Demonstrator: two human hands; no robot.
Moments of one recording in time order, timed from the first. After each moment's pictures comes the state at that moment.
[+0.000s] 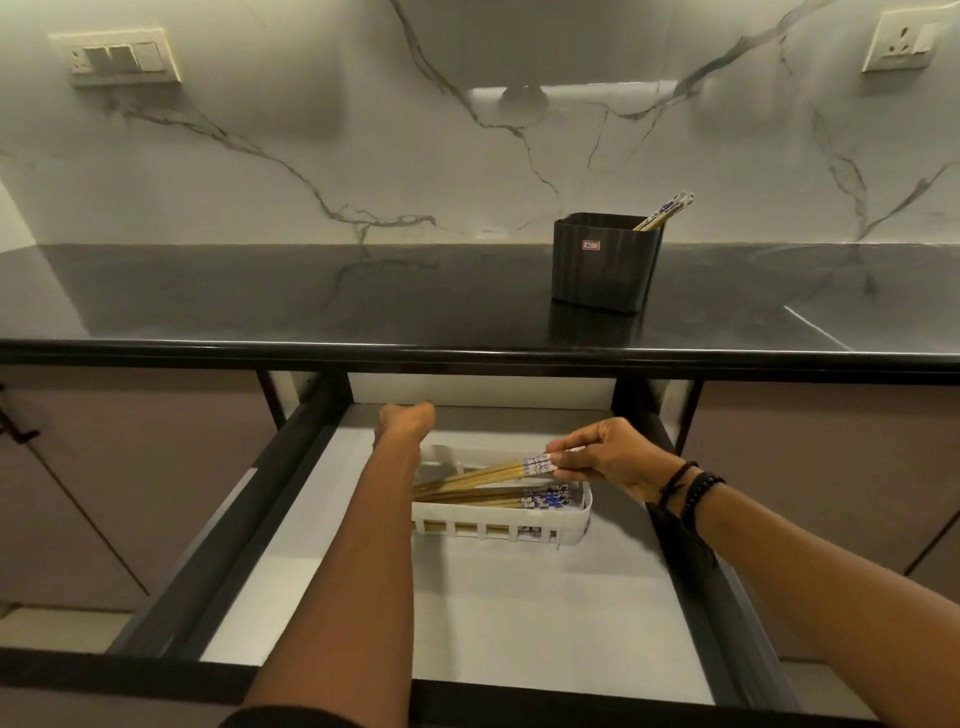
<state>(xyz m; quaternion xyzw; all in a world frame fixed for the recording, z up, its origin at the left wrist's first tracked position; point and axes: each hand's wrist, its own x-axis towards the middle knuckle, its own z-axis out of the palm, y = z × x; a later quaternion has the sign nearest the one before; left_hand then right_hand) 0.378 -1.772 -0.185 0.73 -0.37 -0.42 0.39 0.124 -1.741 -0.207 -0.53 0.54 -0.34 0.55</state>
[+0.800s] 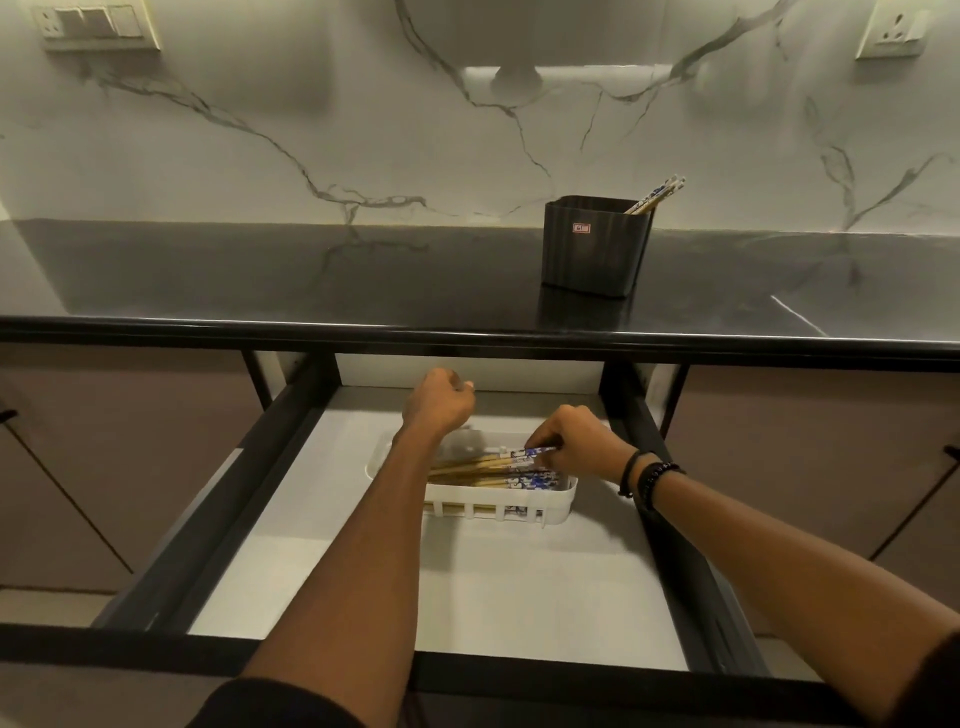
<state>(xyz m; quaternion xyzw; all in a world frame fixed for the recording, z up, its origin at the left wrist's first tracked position) 0.340 -1.776 -0.194 0.66 -0.62 -0.26 0.33 0.145 -1.739 -0.208 -0.80 0.55 -0.14 0.18</state>
